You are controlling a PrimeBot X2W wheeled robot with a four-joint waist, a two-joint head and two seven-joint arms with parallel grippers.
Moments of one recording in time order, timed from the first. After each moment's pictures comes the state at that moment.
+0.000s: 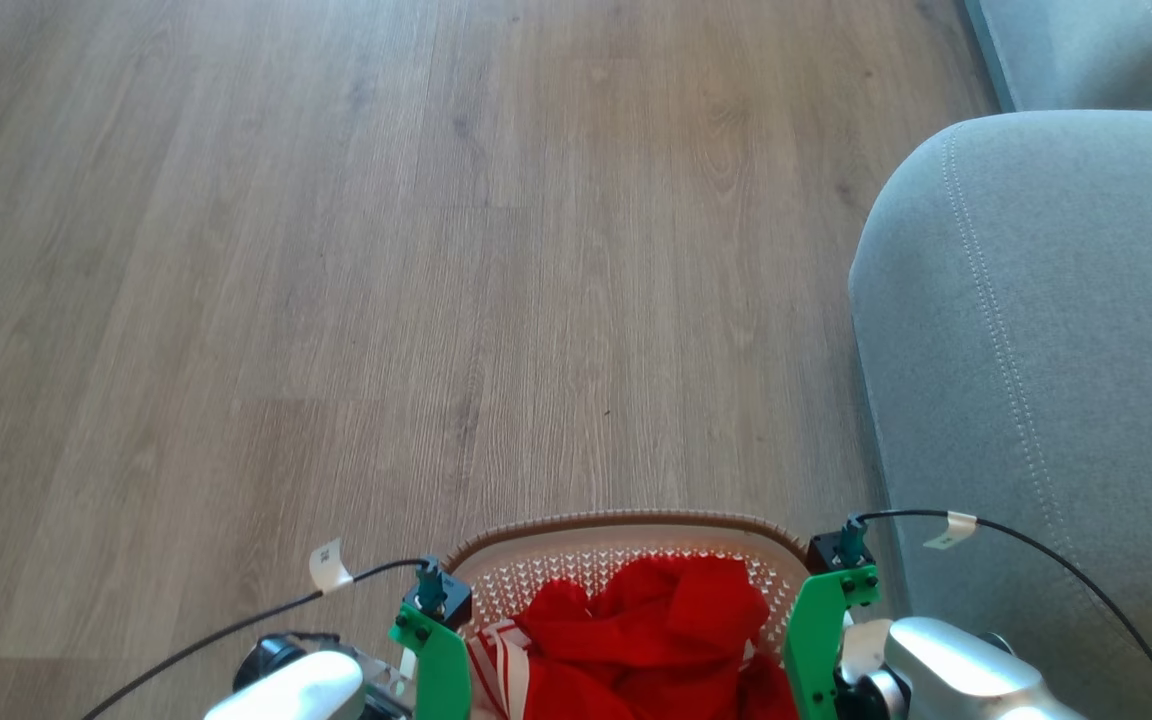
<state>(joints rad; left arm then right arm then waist) -0.47 0.31 -1.27 0.63 -0.89 -0.09 0.59 -0.53 -0.13 1.04 1.04 0.99 0.12 0.44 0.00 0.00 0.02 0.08</state>
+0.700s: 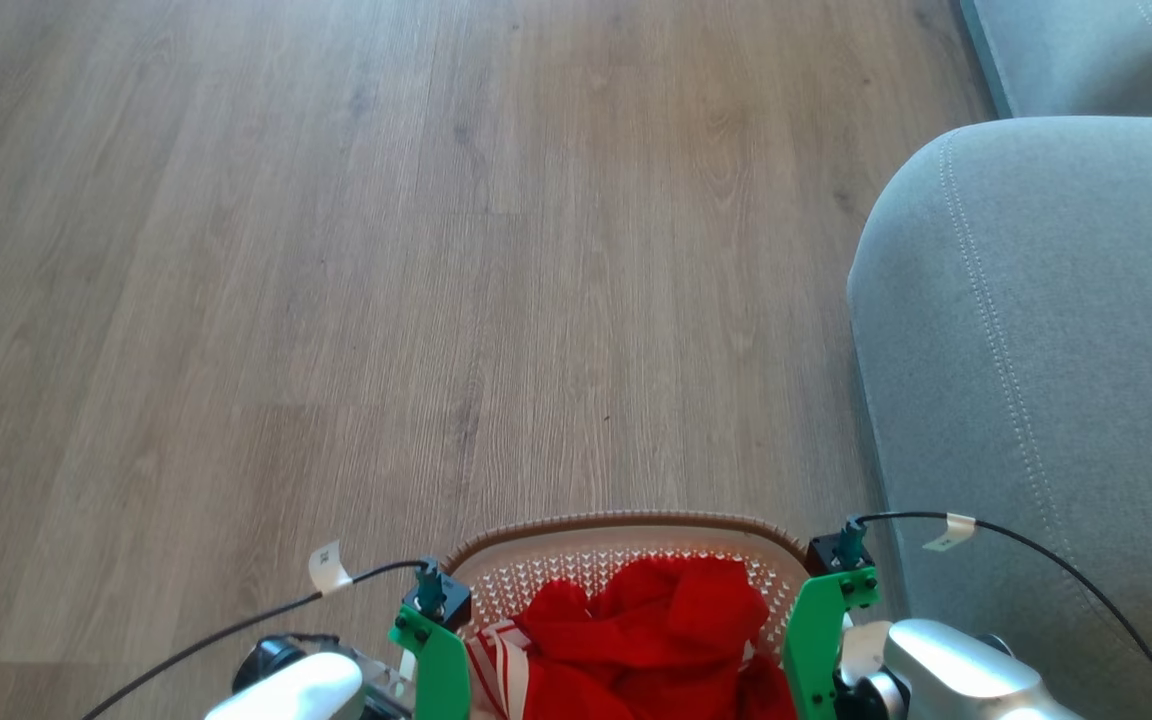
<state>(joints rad) -0.47 0.31 -1.27 0.64 -0.89 -0.09 0.58 -0.53 -0.13 1.06 1.04 1.00 0.12 0.44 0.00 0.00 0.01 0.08</state>
